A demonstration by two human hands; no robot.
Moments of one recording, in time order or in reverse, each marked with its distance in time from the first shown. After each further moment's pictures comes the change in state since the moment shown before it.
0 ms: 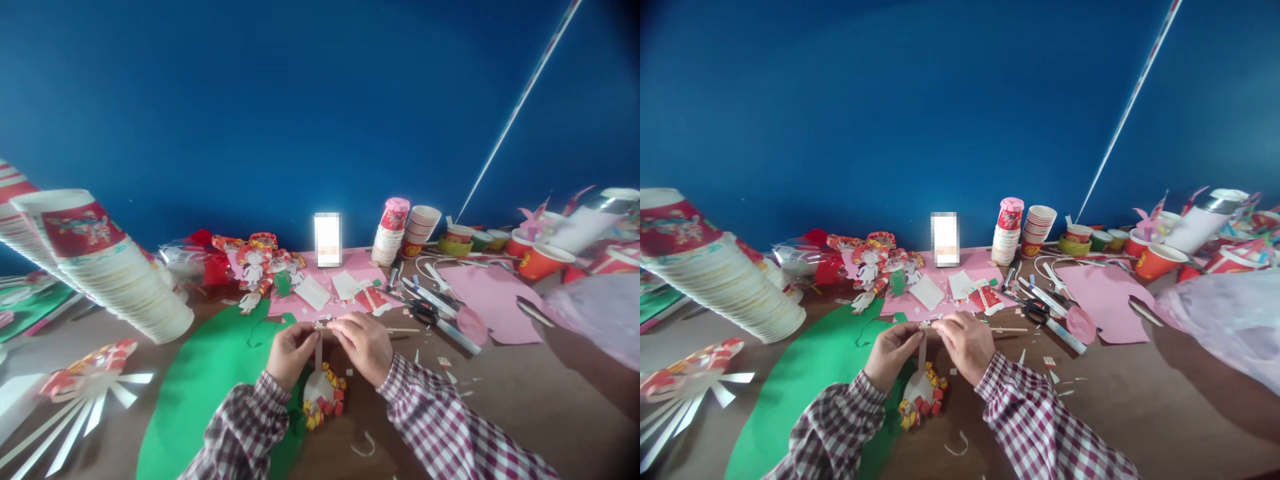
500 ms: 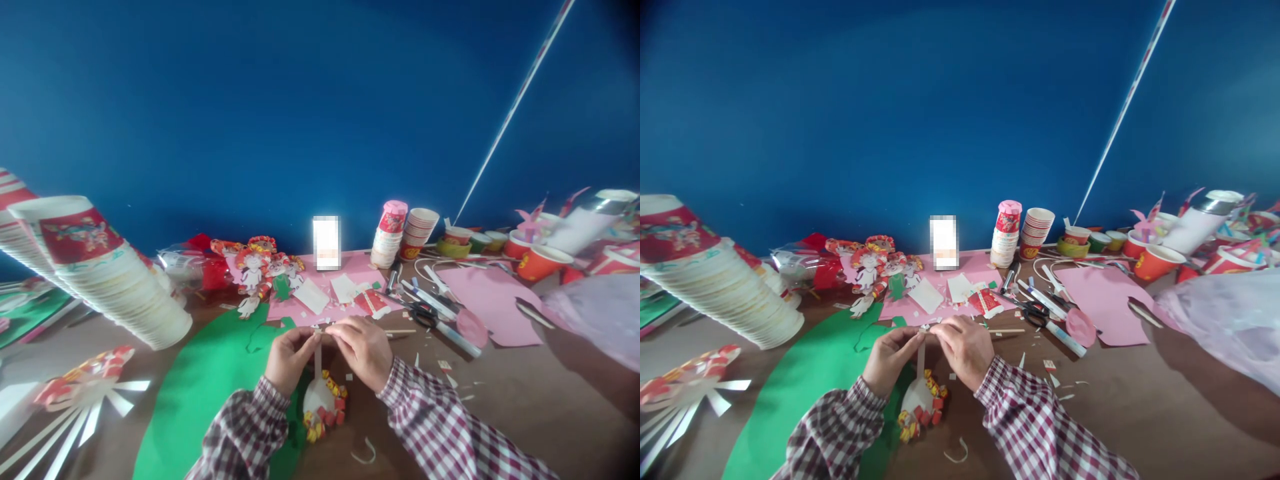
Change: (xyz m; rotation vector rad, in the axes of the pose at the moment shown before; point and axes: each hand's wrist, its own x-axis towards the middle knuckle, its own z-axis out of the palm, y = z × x) left_hand 0.001 -0.001 -0.001 0.086 0.018 0.047; right_hand 0.001 -0.002 -0.002 -0.001 -0.009 -0.007
